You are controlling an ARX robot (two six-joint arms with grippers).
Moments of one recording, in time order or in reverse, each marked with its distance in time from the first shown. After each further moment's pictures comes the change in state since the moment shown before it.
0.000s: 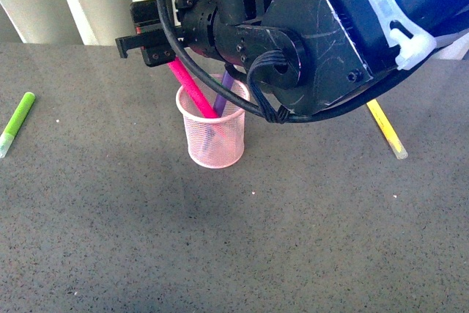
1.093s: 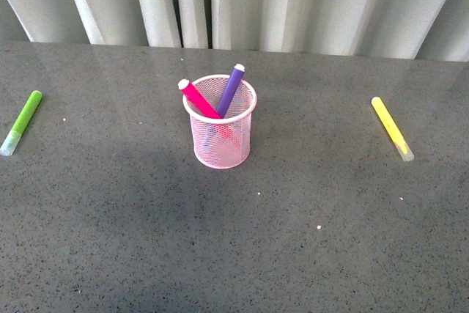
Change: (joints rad) left arm 0.000 0.000 0.000 0.000 -0.001 0.000; right arm -0.315 -0.769 -0.687 0.182 0.334 -0.035
